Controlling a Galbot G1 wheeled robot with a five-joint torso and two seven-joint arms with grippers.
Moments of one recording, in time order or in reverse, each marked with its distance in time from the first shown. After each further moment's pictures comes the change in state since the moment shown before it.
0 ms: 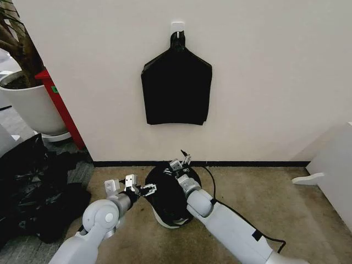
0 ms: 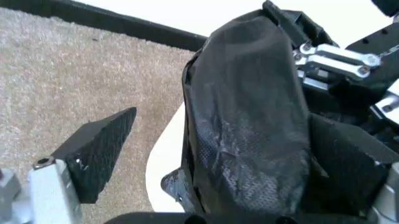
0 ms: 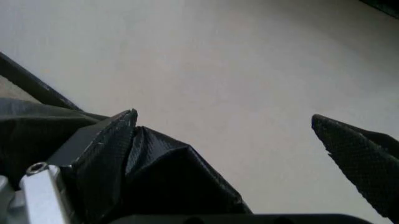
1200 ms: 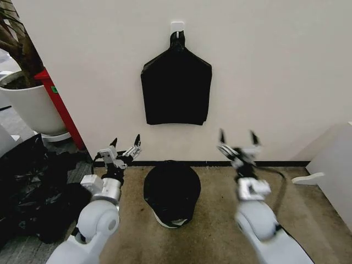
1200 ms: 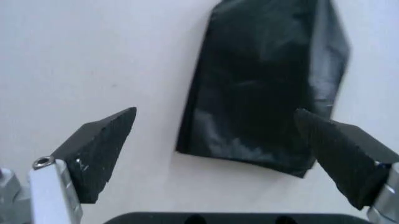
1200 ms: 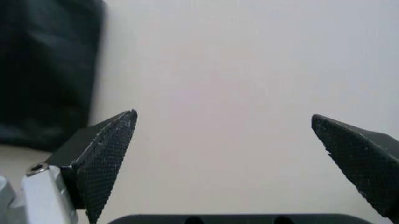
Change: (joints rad) left arm 0.099 -0.086 -0.029 -0.181 0.505 -0.718 0.108; right arm -0.751 -0.075 0.739 0.775 -0.086 0.280 0.147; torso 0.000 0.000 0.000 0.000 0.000
